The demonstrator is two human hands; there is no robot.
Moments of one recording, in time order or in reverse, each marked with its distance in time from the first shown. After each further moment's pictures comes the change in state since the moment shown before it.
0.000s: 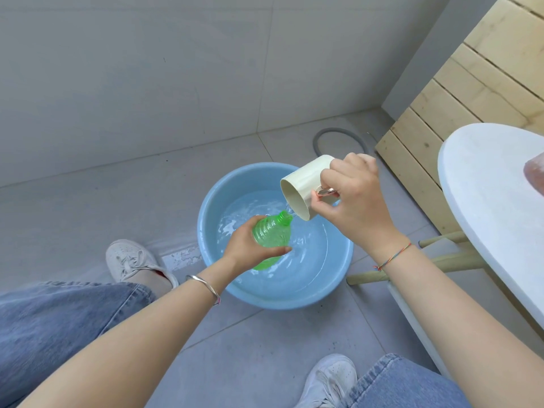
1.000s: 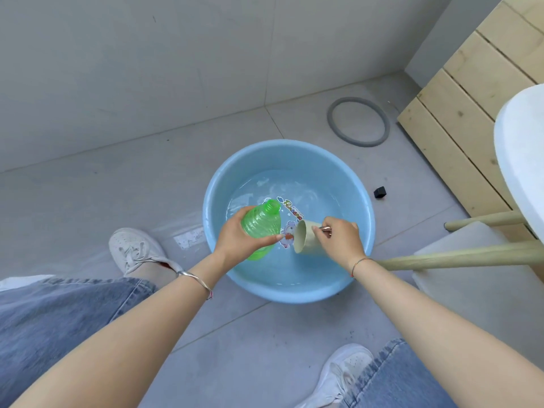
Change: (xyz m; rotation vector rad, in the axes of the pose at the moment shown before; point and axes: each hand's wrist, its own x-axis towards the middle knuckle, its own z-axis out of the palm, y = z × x) left_hand 0.015 -0.043 -0.010 -0.111 0.023 -0.110; right_hand -0.124 0.020 0.135 0.228 -0.622 0.817
